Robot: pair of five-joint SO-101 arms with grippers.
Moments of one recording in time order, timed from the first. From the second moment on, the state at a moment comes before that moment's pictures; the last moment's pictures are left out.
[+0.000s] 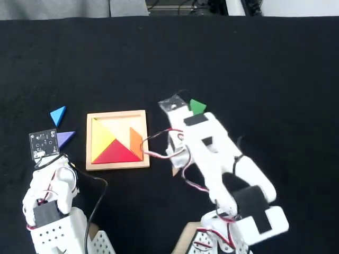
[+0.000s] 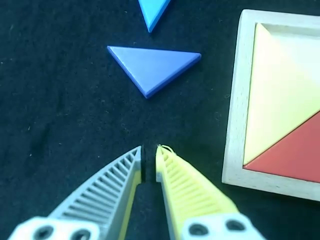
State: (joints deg) left arm -26.5 -100.9 95.6 63.3 -10.6; right arm -18.7 -5.0 42.9 64.9 4.4
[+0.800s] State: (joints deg) left arm -26.5 -100.9 95.6 63.3 -10.6; right arm -14.9 9.3 19.2 74.2 12.2
